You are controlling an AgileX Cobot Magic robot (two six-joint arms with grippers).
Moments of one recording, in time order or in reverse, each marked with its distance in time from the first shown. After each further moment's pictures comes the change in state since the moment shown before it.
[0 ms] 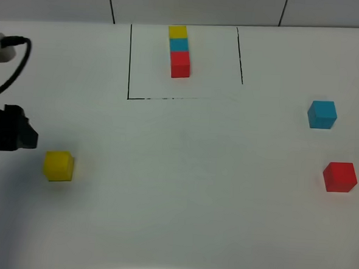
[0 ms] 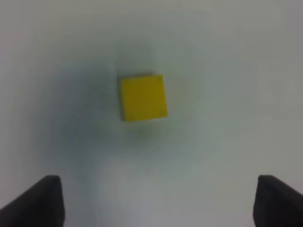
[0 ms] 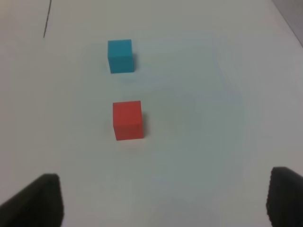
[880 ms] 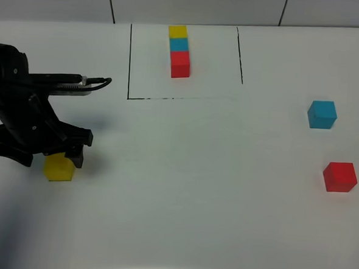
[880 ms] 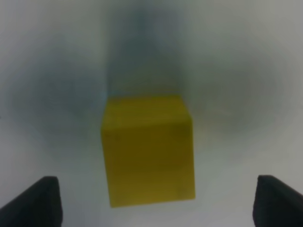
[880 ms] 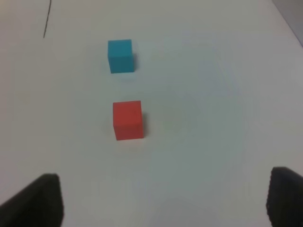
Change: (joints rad) left arm -0.139 0.565 -0.145 0.157 -0.104 -0.245; right arm 0.000 0.000 0.000 0.000 0.000 0.000
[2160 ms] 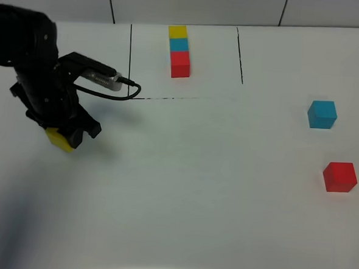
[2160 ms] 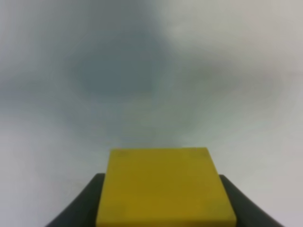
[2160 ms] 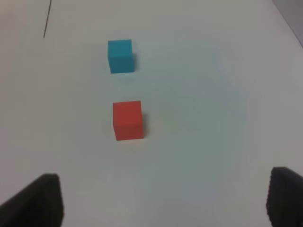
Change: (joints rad) left arm -0.054 0.136 -0.313 0.073 0.227 0.416; right arm 0.000 0.000 0.000 0.000 0.000 0.000
